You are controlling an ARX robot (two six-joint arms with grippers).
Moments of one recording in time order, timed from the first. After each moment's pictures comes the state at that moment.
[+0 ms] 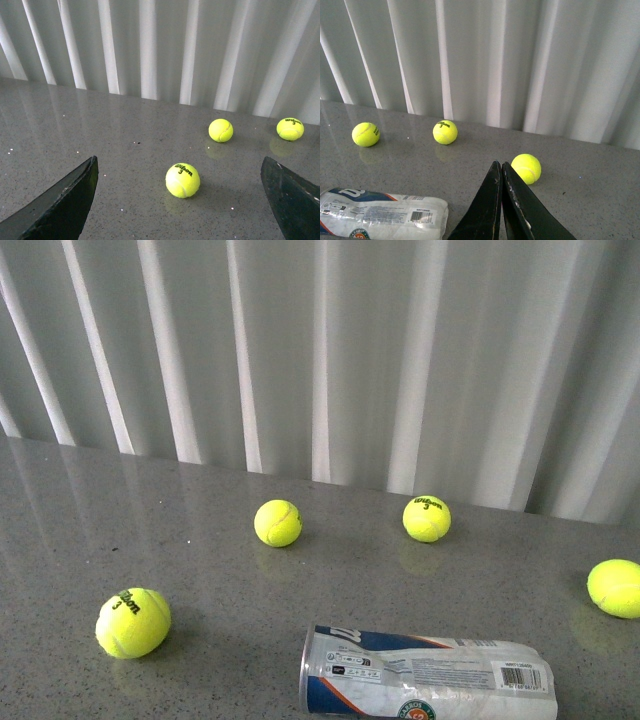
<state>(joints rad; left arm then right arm) 0.00 0.00 0.02 0.00 0.00 0.00 0.00 0.23 0.00 0.24 0.00 -0.01</state>
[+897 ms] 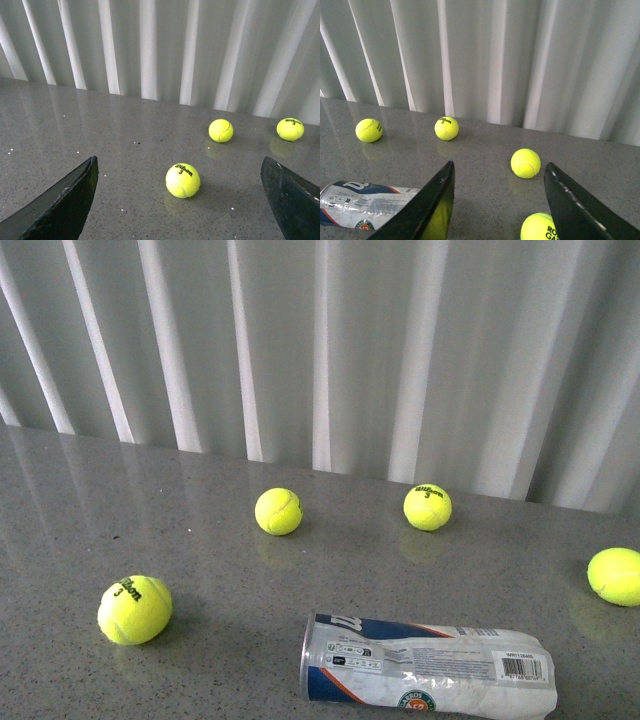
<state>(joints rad) 0.00 0.00 0.02 0.00 0.00 0.00 0.00 0.00 0.00 0.00 0.00 -0.01</state>
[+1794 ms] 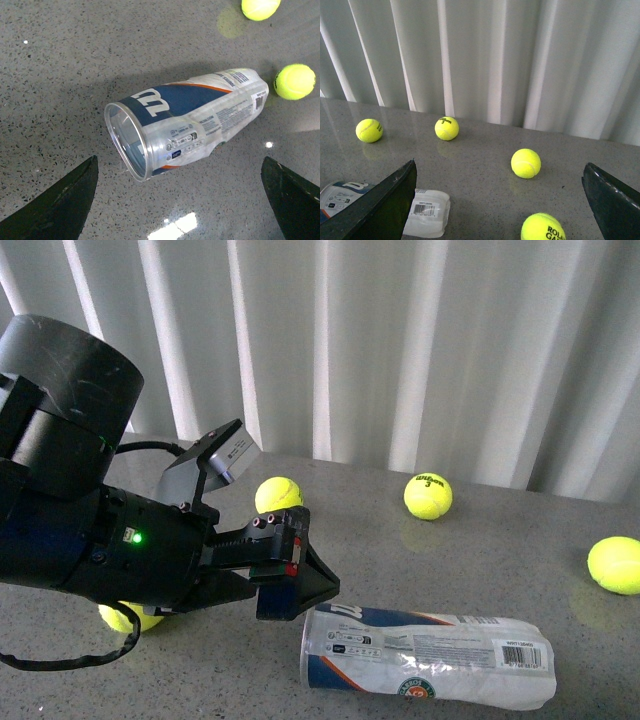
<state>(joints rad) -0.31 1.85 0.91 0.20 0.53 -0.17 0.00 0.00 0.00 0.00 0.00 -0.01</state>
